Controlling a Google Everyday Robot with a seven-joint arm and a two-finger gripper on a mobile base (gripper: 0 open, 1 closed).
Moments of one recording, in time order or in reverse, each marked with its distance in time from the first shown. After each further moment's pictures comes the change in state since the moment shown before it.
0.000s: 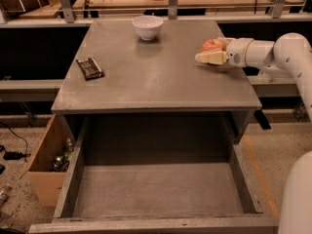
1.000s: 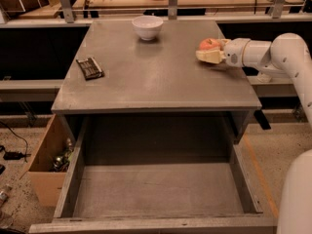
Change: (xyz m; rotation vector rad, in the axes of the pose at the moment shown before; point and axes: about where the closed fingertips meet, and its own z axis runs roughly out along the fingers) arm 0.001 0.006 0.009 -0.015 0.001 0.002
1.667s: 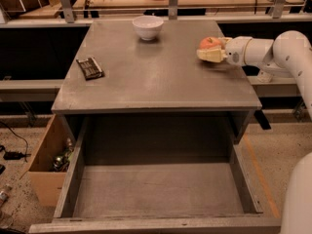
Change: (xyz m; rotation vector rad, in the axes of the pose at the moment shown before) arm -0.010 0.003 -0.009 0.001 -0.003 -0.014
